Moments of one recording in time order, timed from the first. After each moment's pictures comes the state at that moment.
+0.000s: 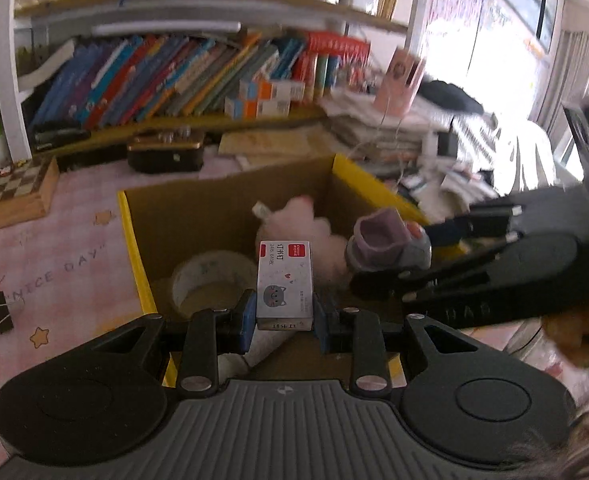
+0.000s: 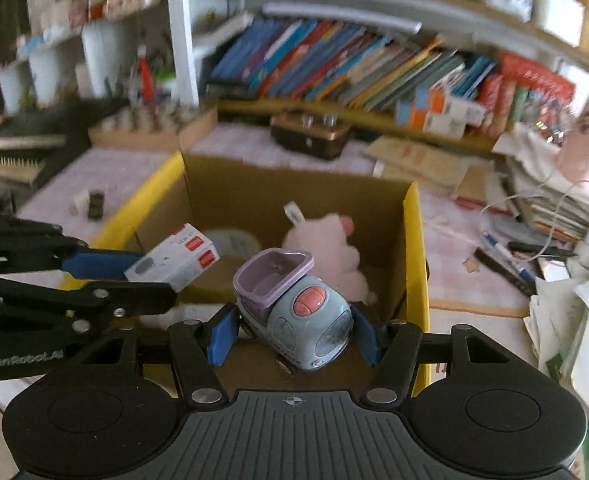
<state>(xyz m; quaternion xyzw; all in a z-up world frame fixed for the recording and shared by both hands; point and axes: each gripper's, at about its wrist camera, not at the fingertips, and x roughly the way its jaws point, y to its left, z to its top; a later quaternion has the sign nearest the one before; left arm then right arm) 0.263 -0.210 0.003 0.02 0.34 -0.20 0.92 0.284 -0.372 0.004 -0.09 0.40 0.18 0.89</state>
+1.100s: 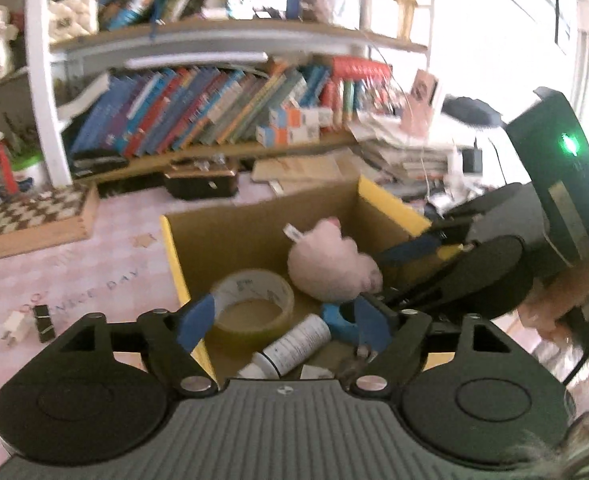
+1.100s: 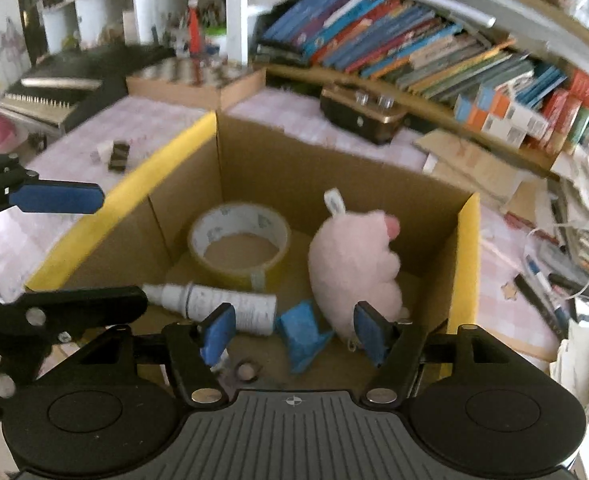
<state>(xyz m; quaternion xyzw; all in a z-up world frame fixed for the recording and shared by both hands) 0.232 -0.202 0.024 0.03 0.29 -0.14 0.95 0.293 -0.356 0.003 -0.14 0.39 0.24 0.88</state>
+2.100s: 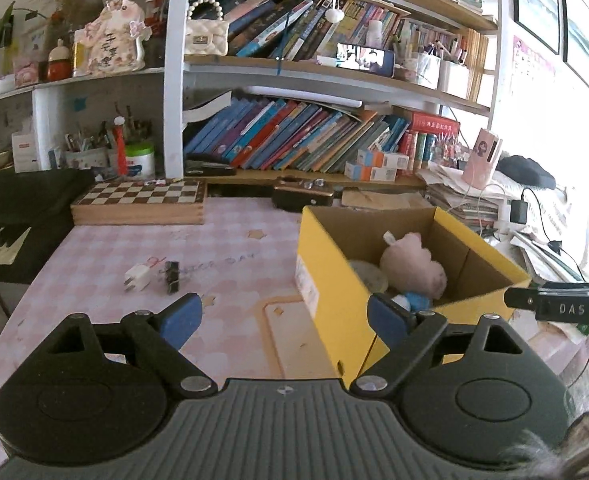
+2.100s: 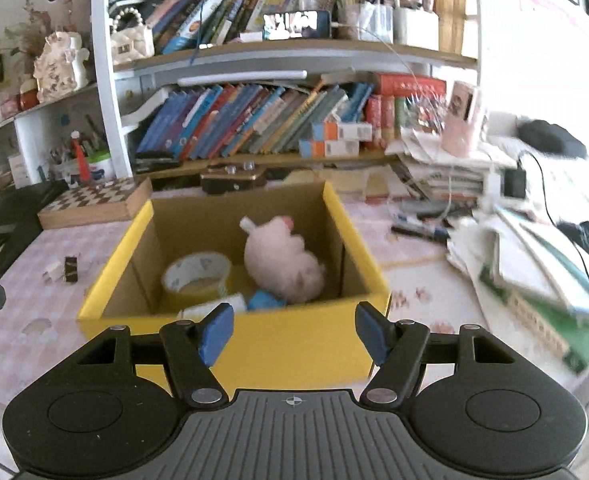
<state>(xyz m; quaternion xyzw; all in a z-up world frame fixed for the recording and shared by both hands) 0.127 -0.088 0.028 -0.02 0.24 -0.05 0.97 0.148 -0.361 0.012 0.02 0.30 0.01 0.96</state>
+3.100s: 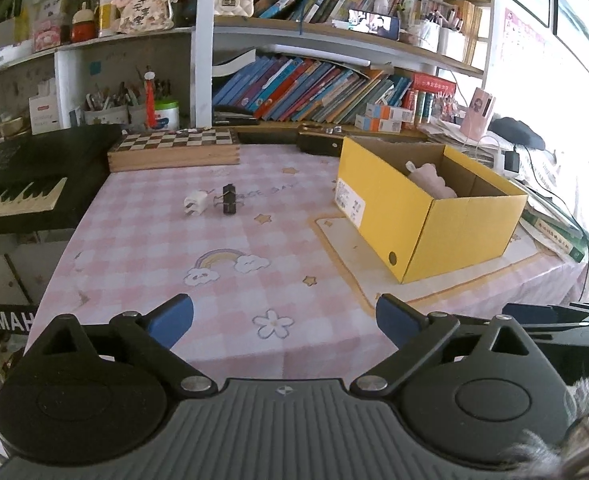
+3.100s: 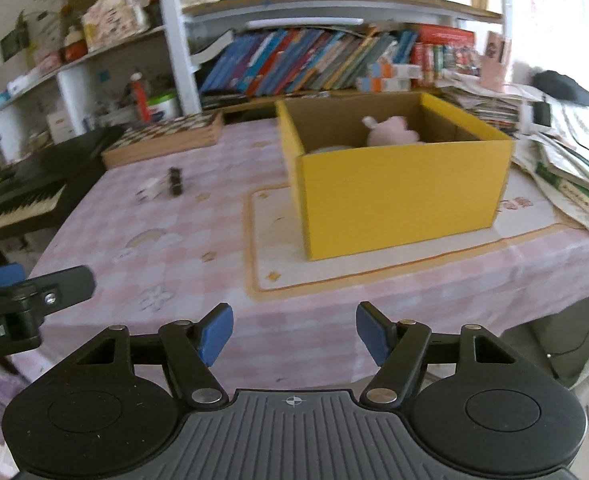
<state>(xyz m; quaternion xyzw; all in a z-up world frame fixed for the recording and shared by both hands) 0.049 0.007 -0.006 -0.01 0.29 -0.07 0.95 0.050 -0.198 -0.024 0.04 0.35 0.03 0.94</state>
